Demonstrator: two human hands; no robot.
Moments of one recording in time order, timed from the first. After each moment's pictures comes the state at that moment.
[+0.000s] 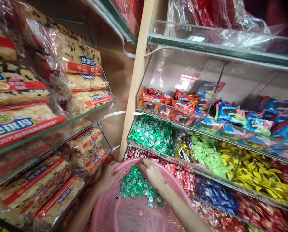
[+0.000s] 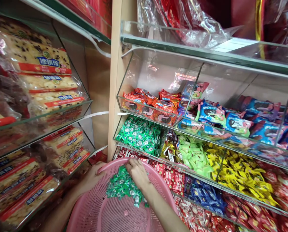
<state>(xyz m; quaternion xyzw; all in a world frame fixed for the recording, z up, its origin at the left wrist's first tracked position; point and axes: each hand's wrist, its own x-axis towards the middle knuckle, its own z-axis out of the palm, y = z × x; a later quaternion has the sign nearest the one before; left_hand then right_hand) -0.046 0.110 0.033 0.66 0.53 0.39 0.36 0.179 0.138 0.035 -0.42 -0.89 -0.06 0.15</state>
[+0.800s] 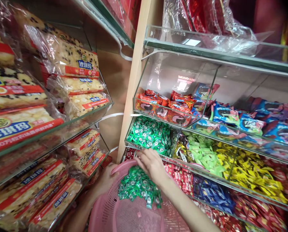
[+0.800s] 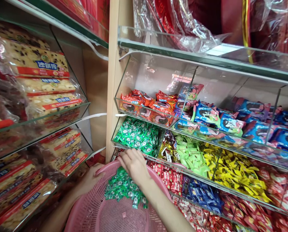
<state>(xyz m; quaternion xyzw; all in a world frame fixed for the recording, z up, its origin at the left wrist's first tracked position) -0.046 0.114 0.030 0.65 0.52 0.40 0.37 0.167 0.125 0.116 -0.40 -0.88 -0.10 0.25</state>
